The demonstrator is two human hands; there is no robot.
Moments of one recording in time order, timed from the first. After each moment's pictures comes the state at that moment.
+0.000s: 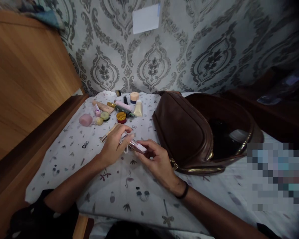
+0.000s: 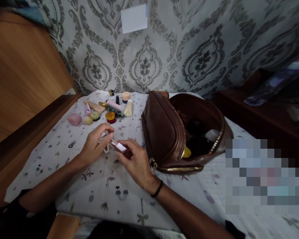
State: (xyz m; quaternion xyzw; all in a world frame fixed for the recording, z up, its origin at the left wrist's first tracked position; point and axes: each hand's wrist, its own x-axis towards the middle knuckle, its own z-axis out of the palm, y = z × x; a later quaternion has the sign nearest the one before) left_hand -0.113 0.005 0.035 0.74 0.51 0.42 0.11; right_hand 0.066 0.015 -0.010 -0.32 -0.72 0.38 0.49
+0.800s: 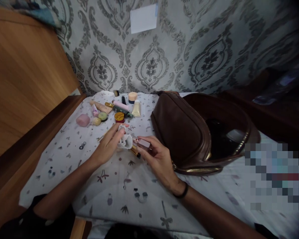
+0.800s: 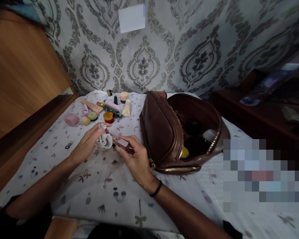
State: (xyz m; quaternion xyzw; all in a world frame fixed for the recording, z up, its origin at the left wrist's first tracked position) left_hand -0.115 0.000 0.049 0.63 0.59 0.42 0.29; right_hand 0.069 0.017 -0.003 -0.32 -0.65 0.44 0.53
